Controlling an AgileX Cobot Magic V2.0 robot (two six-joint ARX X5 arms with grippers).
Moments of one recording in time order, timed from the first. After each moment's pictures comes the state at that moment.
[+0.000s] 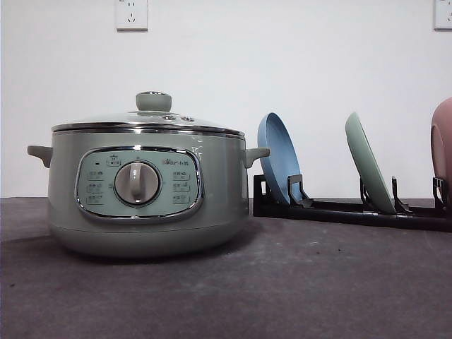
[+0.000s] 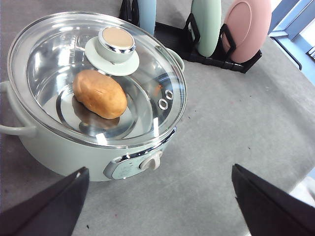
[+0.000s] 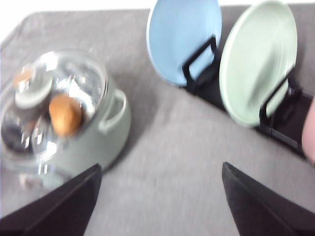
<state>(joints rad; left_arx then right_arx) -0.11 0.75 1.02 -0.88 0.58 -0.01 0.07 0.97 1.22 -0.82 -0.39 0.11</state>
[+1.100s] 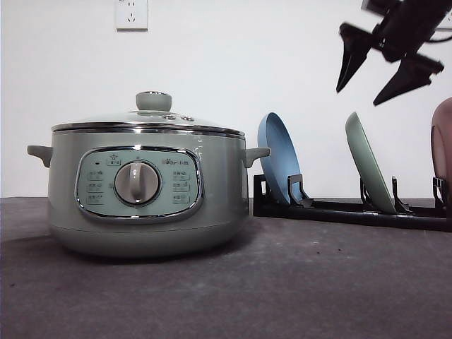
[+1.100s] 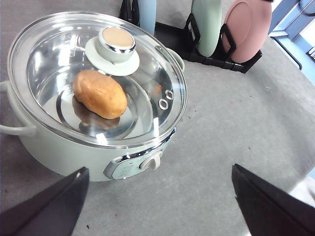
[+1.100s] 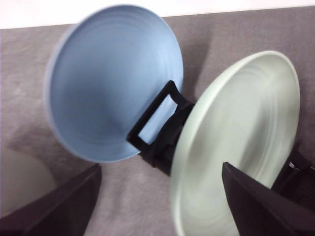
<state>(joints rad) -0.11 0.75 1.02 -0.88 0.58 -0.01 0.07 1.72 1.54 -0.49 -0.31 0.17</state>
